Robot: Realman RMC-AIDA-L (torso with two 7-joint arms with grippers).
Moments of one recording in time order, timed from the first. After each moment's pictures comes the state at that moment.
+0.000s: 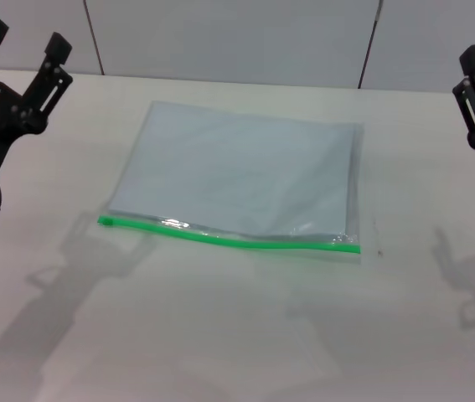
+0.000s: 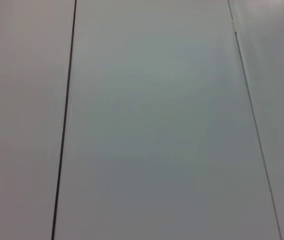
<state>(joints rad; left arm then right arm) -0.48 -2.03 0.69 -0.08 0.86 1.78 -0.36 0.45 2.04 -2.88 -0.45 1.34 -1.59 -0.18</state>
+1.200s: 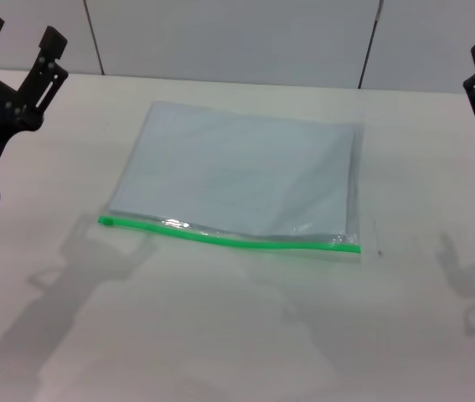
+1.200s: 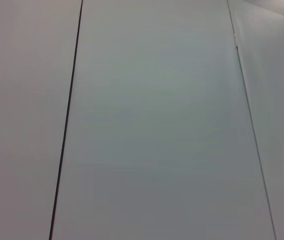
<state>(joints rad) -0.48 -2.03 0.70 -0.08 0.86 1.81 -0.38 0.44 2.04 -2.88 -0.46 1.33 -1.64 -0.18</state>
